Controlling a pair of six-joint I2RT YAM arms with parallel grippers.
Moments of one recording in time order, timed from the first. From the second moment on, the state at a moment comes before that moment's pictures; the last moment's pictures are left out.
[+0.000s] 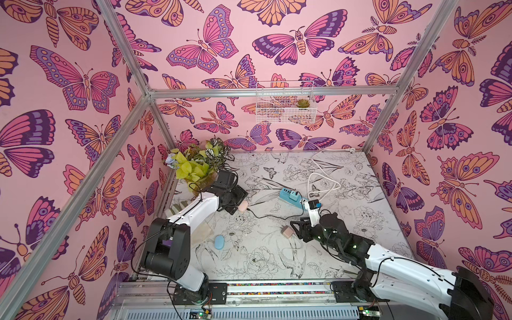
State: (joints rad) left arm -0.30 1.53 1.02 -0.50 0.21 -1.13; right arm 0.85 0.94 0.47 -0.04 0.09 0.52
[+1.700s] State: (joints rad) left arm -0.68 1.20 0.68 -0.44 0.23 -0.90; right arm 0.77 1.70 1.07 -0.74 -0.11 0.34
